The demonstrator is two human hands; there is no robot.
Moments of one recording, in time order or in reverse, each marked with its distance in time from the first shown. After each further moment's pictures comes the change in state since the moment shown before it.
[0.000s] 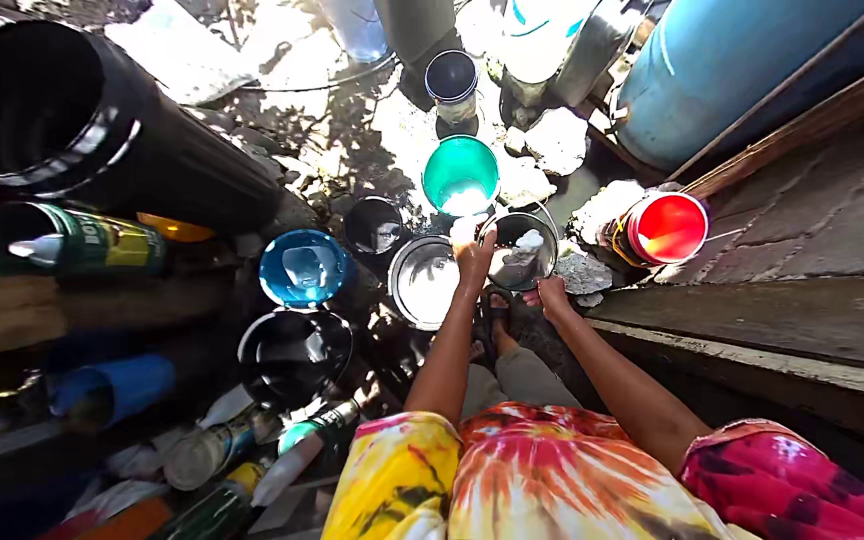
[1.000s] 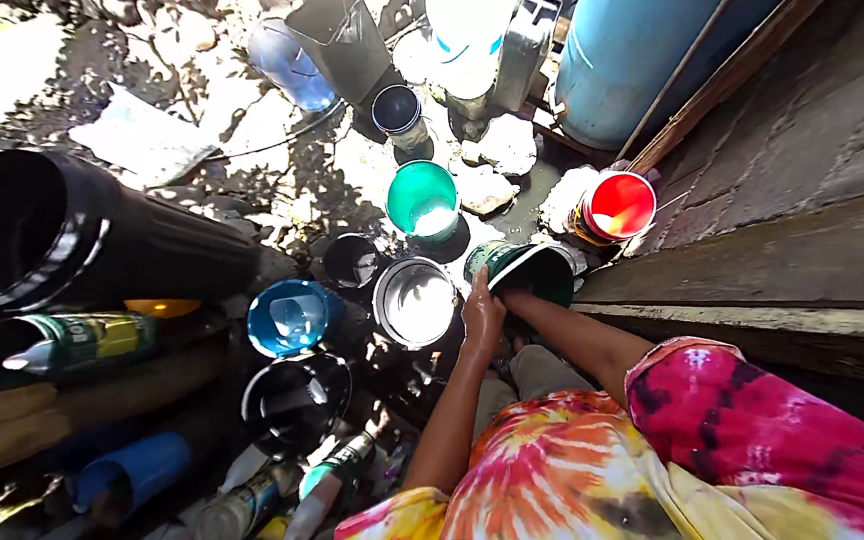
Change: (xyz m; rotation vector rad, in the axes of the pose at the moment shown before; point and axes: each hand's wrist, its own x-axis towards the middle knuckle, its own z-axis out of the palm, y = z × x) left_hand -0.096 0.093 0.031 0.485 -0.512 -0.219; right_hand -0.036 -0.033 -0.025 -0.901 -0.341 -0.417
